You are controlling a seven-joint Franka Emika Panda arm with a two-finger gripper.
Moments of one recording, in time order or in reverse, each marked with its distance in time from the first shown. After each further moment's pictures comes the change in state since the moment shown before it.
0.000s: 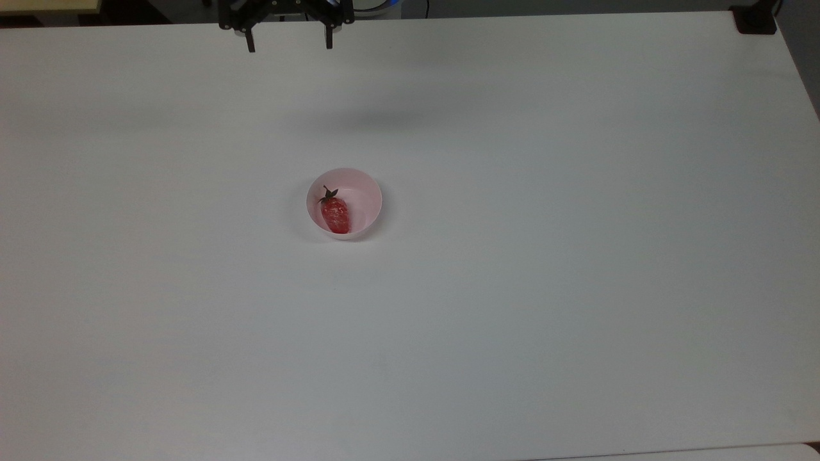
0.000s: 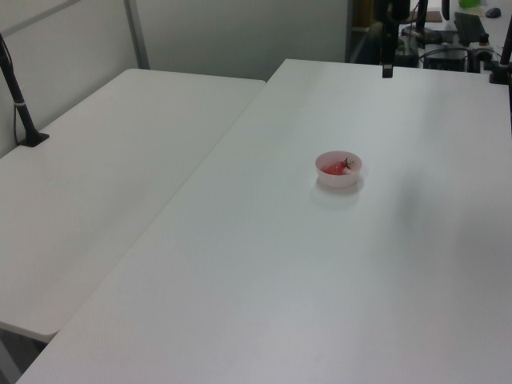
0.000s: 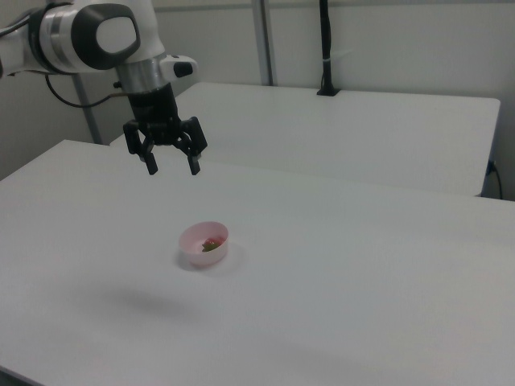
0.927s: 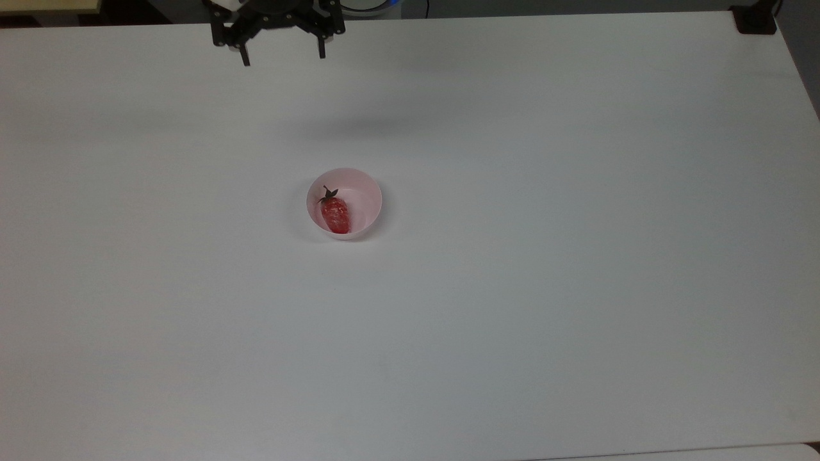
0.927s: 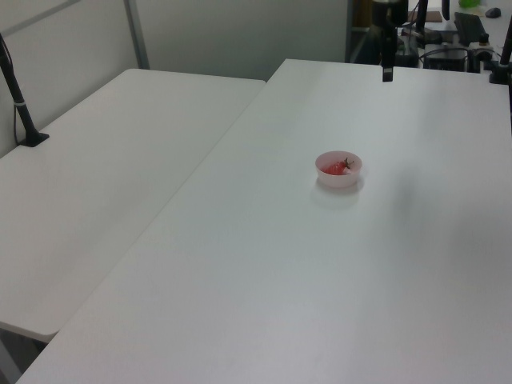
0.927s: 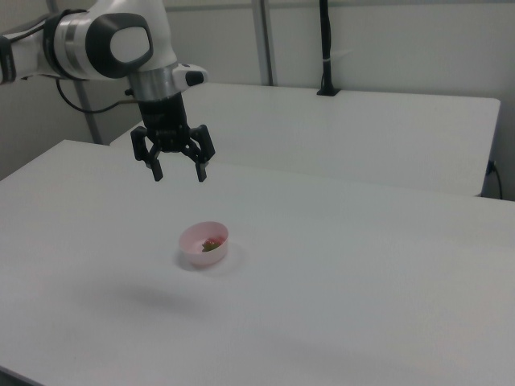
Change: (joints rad) arm 0.013 0.030 -0.037 0.000 0.027 0.012 -0.076
